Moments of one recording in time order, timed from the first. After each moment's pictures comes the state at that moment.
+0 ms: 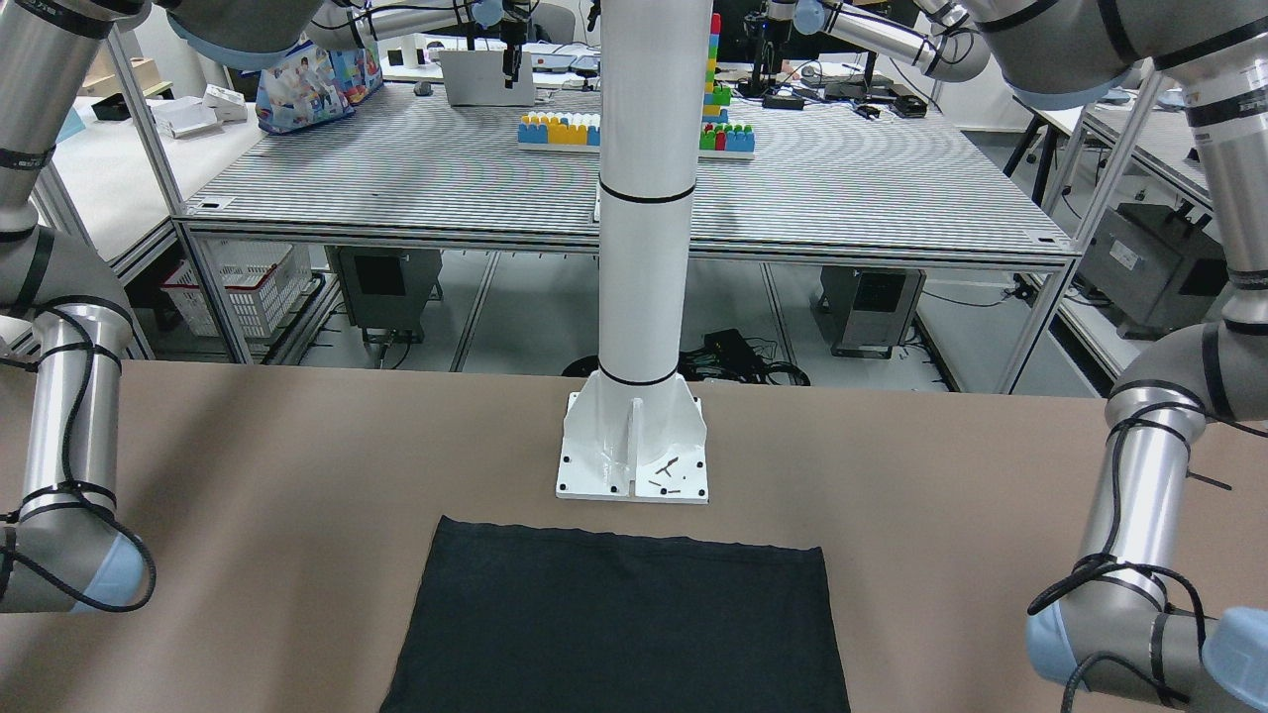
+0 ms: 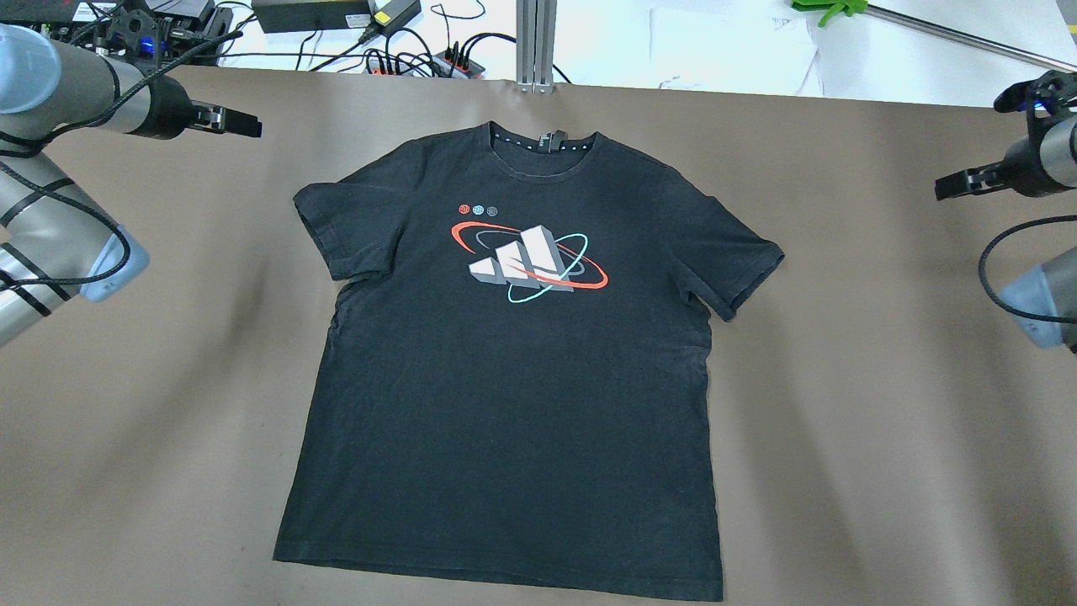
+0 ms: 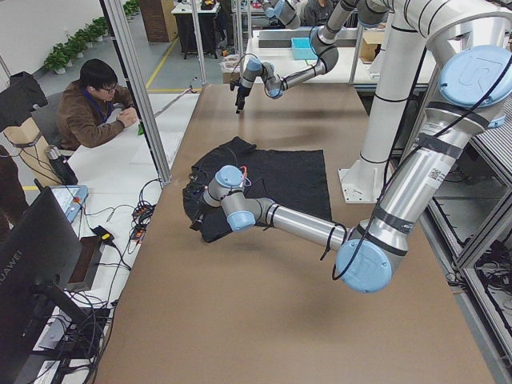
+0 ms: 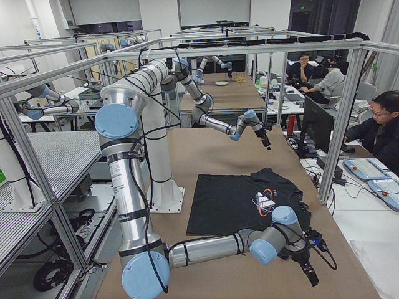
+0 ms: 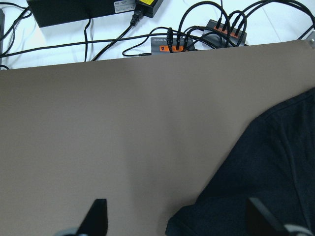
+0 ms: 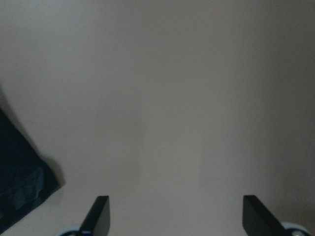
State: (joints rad) left arm -1.08 -2.10 -1.33 -2.35 -1.92 -0.82; right arm 1.14 -1.27 1.41 -0.91 1.97 0.66
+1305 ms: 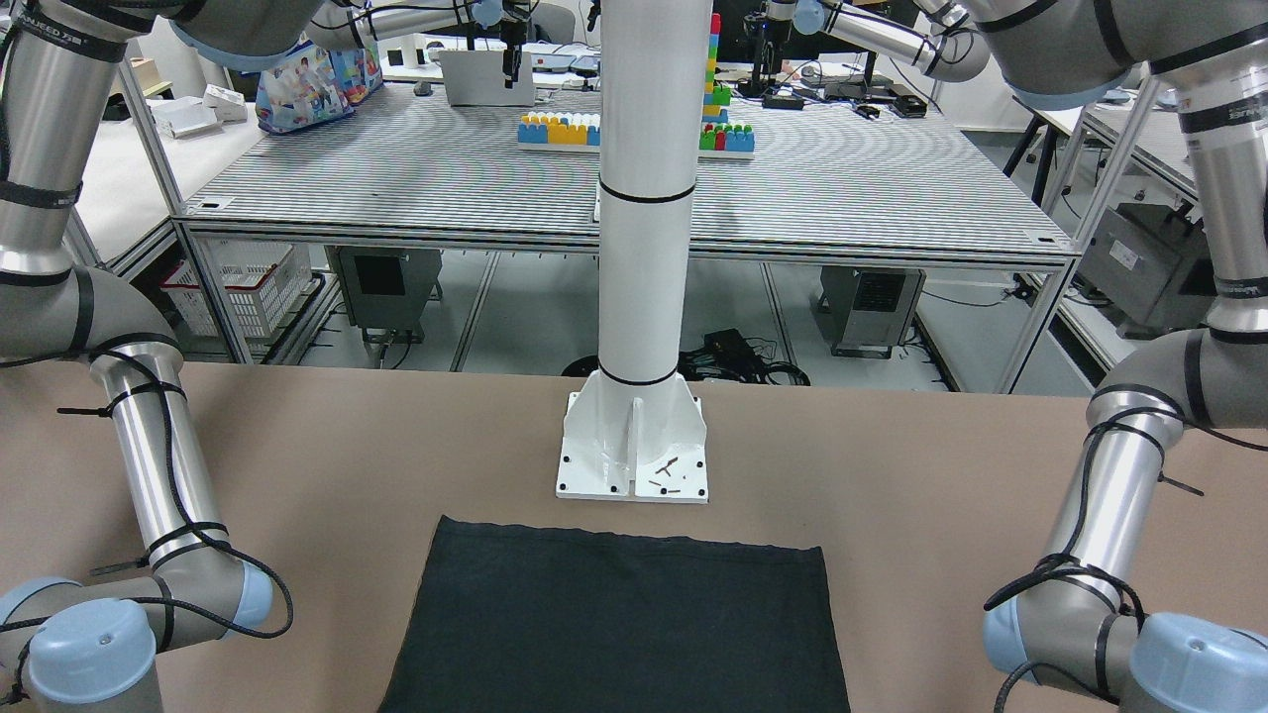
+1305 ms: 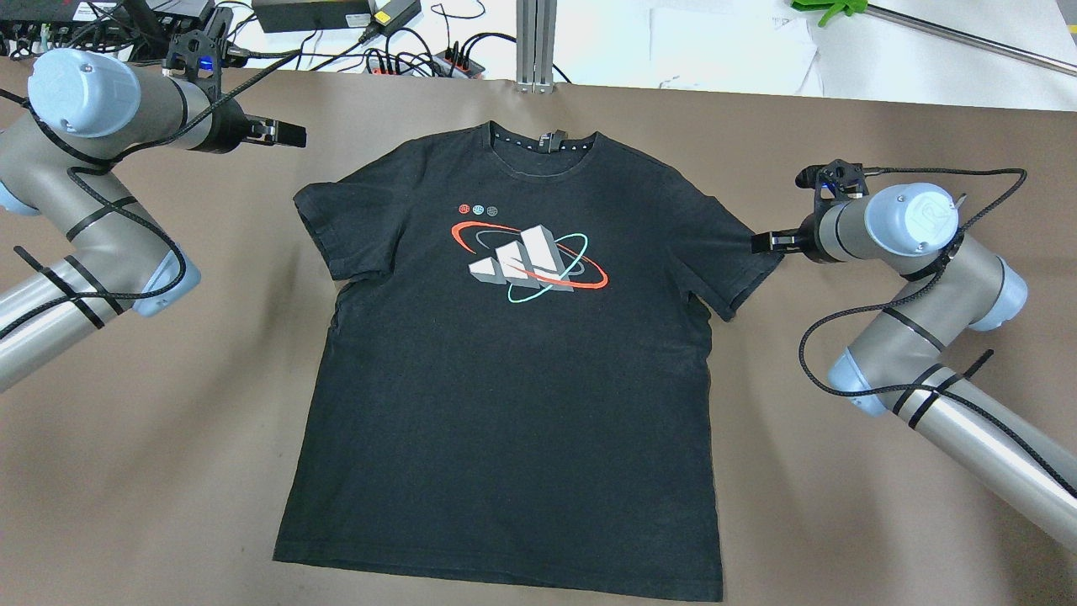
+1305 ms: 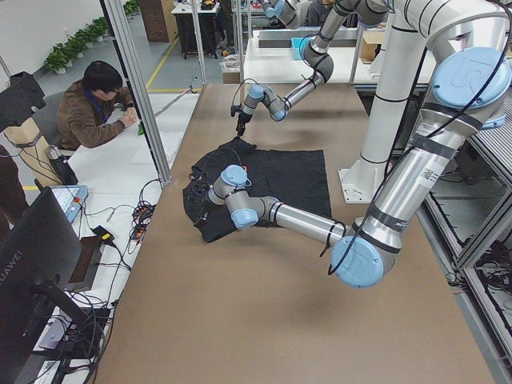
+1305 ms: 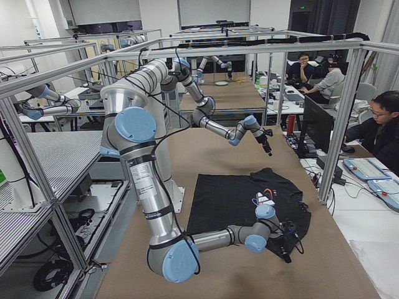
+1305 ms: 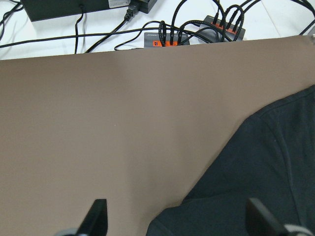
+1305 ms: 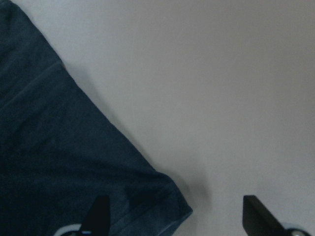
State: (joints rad) left arm -1.01 -2.12 -1.32 -2.35 -1.84 -0.86; right arm 0.91 -1.14 1.27 -0.83 1.80 0.88
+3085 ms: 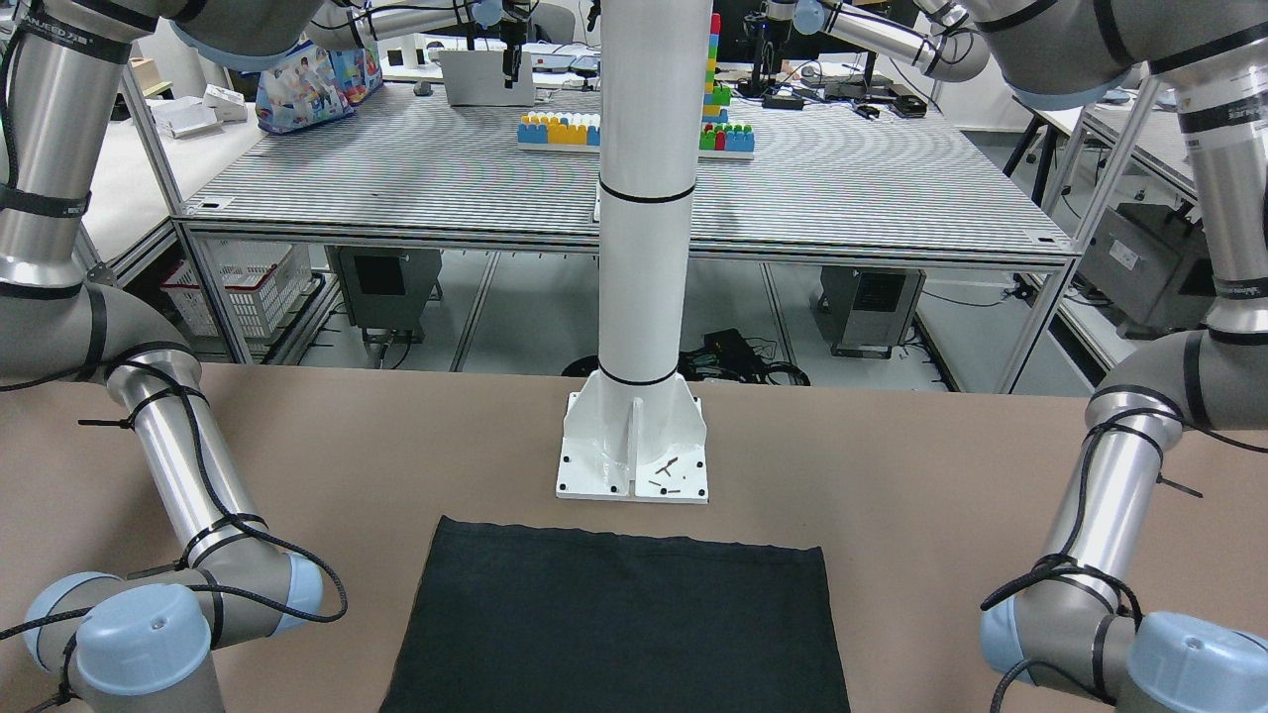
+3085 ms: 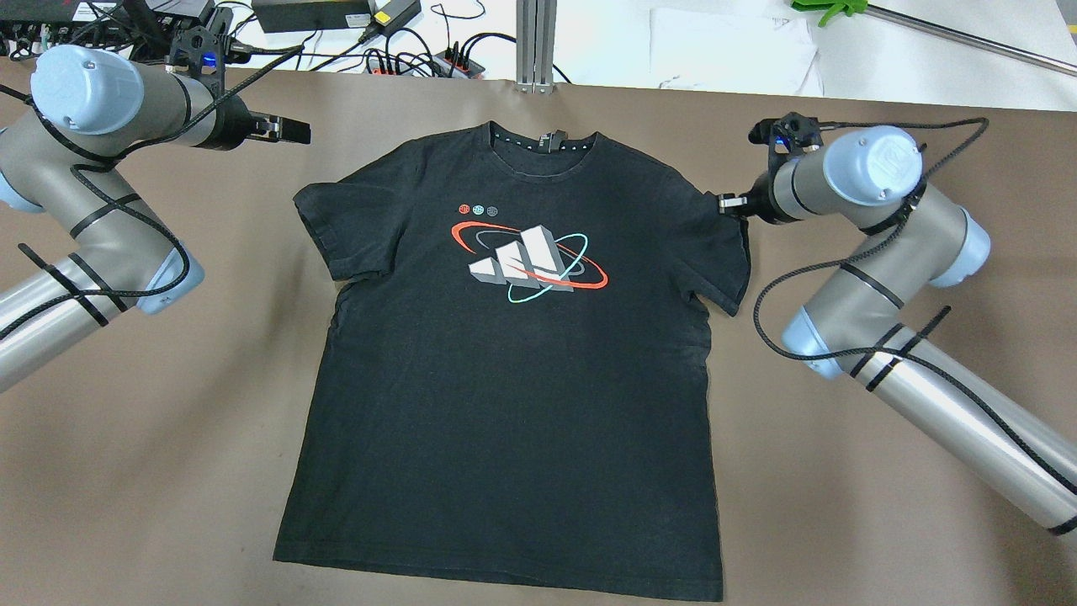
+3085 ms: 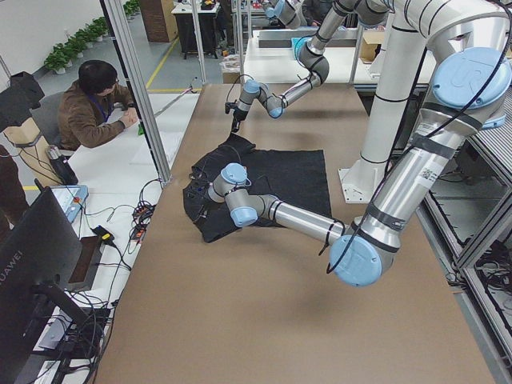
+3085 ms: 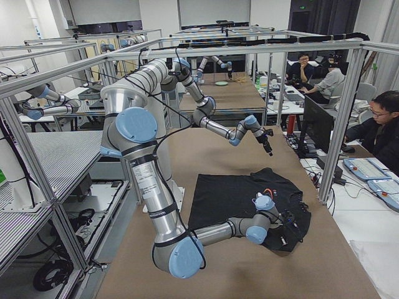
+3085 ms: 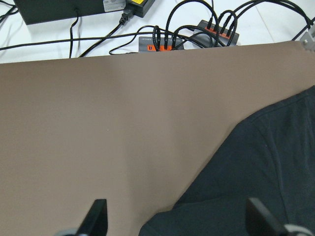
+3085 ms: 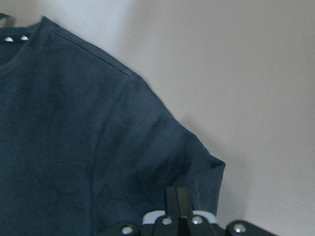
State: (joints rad) left arm -1.01 -2.13 -1.32 -2.35 -1.84 -0.87; right arm 0.93 -1.03 1.34 -0.94 1.86 0.88
